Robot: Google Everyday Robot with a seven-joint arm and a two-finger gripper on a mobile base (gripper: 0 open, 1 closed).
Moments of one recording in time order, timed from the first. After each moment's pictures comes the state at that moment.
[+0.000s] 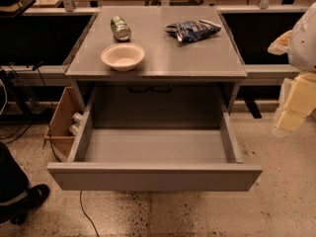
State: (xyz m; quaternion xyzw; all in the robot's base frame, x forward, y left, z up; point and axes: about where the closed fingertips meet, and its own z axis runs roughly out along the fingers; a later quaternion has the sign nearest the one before) arm 0.438 -0.216 0.977 -0.60 0.78 -0.04 0.16
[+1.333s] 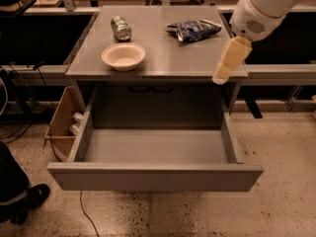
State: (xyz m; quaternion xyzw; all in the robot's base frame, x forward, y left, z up) arm 0.593 -0.175 0.966 -0.56 0.79 -0.04 0.24
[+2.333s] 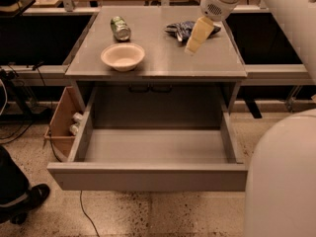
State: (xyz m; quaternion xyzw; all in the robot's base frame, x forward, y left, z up) arm 0.735 -0.140 0.959 -0.51 0.81 -0.06 0.28
